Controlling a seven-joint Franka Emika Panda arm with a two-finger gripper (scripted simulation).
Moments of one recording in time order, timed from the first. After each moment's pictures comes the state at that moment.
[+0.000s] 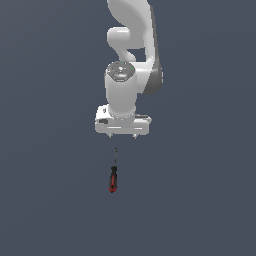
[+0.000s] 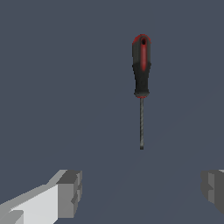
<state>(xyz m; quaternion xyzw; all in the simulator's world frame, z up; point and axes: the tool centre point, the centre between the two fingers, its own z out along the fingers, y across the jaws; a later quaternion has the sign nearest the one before) -0.008 -0.022 0.162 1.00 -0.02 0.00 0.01</state>
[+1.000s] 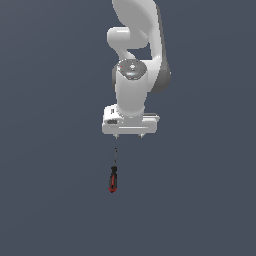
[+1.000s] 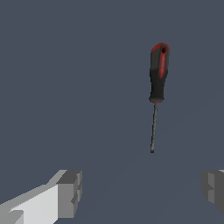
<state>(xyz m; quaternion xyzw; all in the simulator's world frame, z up) -0.003 0.004 0.168 1.00 0.02 0.00 0.01</state>
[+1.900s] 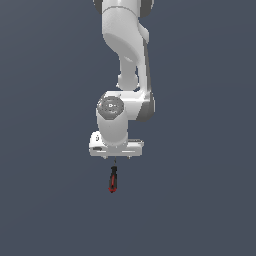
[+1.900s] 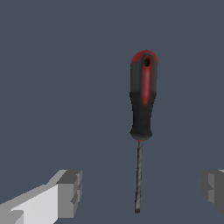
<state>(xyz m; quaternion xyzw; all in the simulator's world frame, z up) 0.054 -0.045 0.096 1.00 0.01 0.00 0.00</state>
